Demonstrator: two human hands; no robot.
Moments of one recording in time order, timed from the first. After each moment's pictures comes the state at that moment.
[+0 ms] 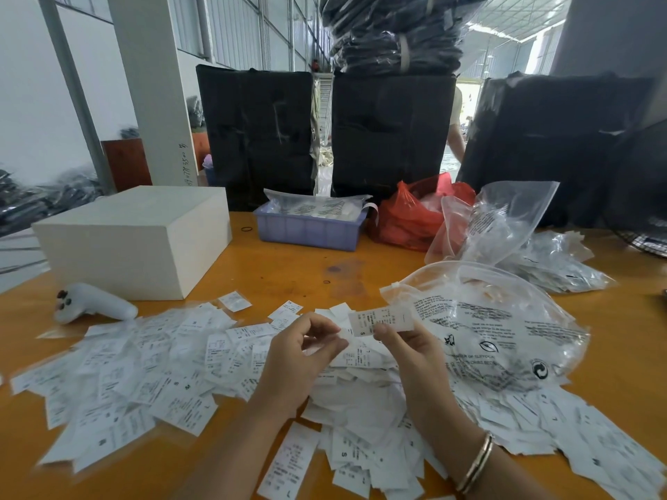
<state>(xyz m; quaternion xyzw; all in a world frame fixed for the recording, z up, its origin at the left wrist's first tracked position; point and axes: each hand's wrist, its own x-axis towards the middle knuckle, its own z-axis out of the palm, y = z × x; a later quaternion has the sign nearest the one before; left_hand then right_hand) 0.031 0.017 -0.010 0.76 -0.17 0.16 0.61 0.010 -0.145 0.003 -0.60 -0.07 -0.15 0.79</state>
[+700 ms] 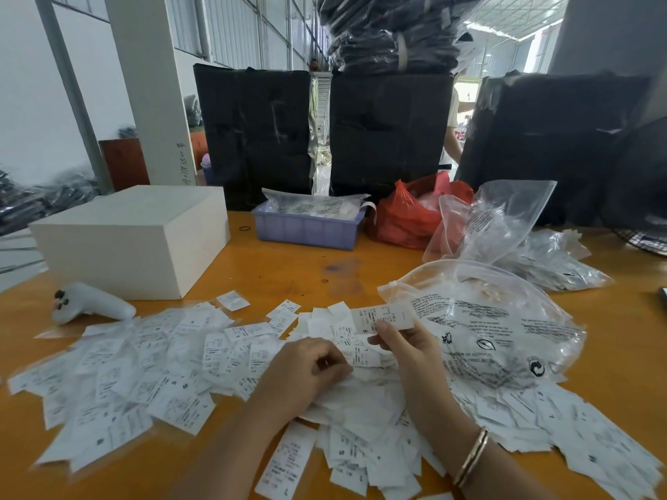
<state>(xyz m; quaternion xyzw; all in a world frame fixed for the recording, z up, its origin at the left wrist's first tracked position) 0.031 0.022 -0.013 0.89 -0.22 0.08 0.40 0.015 -0.149 -0.002 -0.62 -0.02 -0.14 0.77</state>
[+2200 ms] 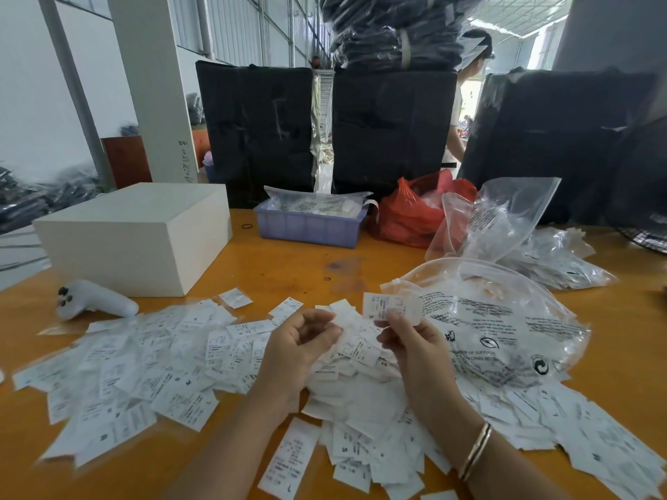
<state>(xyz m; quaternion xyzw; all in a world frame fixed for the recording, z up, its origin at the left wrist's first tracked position) 0.029 0.014 -0.006 0.67 -0.07 0.08 0.74 0.022 -0.154 -0.003 -0.54 0.00 -0.10 0.83</state>
